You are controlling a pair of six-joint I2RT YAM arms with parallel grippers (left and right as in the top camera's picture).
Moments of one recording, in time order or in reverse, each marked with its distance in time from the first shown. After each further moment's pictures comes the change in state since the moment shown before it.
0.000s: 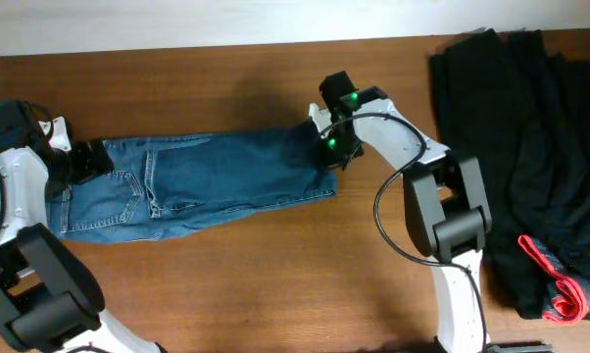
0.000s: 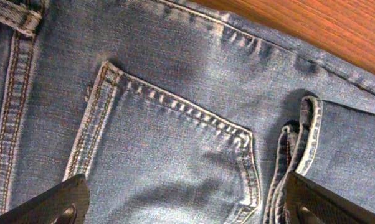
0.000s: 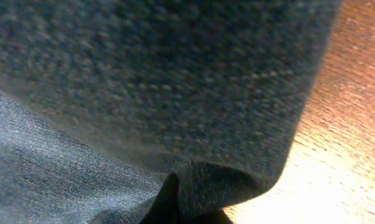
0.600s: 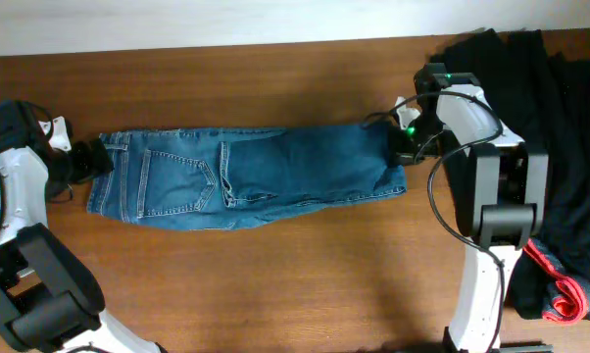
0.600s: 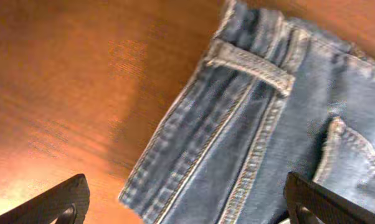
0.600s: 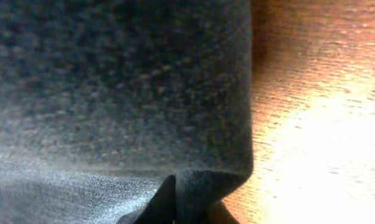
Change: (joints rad) left arm 0.000 0.000 0.000 0.004 0.013 0.001; right arm -0.344 -0.002 -0.008 -0.176 0.002 -0.053
